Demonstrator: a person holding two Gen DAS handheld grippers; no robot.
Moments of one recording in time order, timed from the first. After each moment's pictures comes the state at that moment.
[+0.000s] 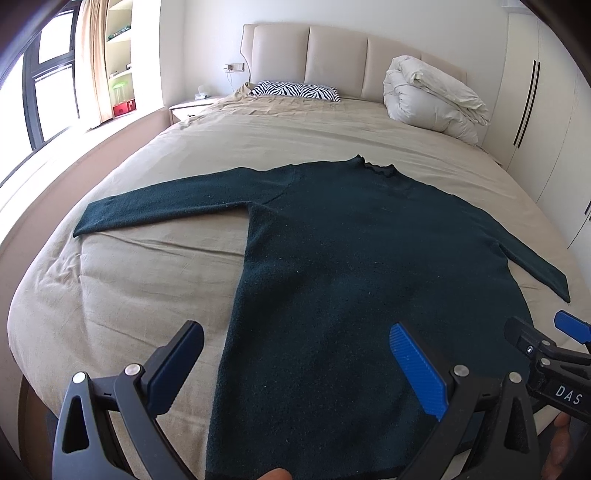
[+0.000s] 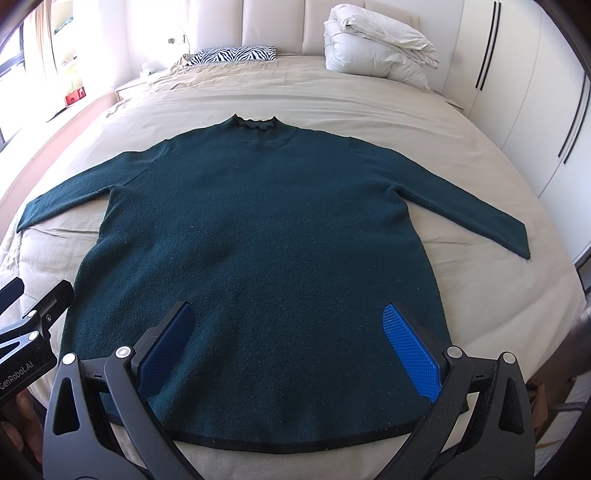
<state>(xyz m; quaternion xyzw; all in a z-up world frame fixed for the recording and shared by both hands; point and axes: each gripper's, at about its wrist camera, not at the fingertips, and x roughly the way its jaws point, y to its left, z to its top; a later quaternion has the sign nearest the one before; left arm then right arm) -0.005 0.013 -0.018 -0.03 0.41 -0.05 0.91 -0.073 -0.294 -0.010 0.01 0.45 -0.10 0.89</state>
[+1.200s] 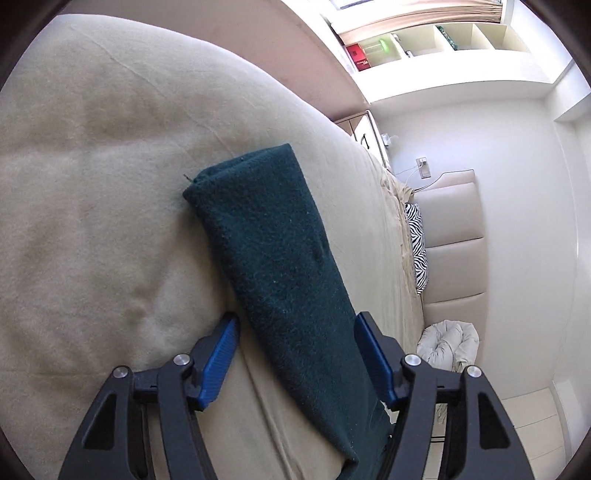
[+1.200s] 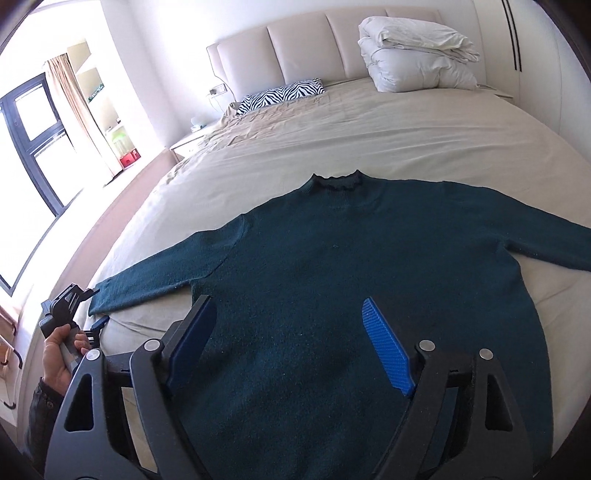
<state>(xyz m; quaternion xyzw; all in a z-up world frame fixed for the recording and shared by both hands) 0.181 0.379 -0.136 -0.59 0.30 0.09 0.75 0.043 -0.264 0.017 0.14 0.38 0.02 0.91</state>
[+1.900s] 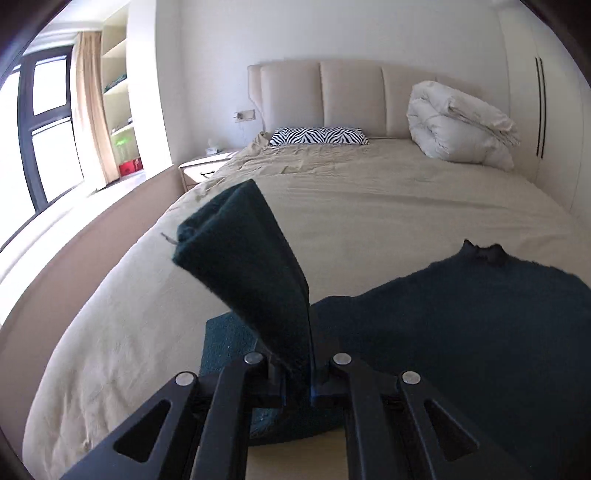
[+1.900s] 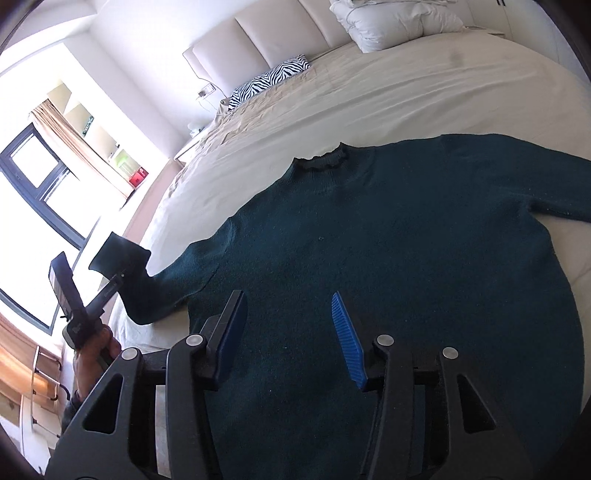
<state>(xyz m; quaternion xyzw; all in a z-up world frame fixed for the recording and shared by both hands) 0.248 0.067 -0.039 0.11 0.31 -0.03 0.95 0.091 -0.346 -0.038 0.26 0.41 0.06 0.87</state>
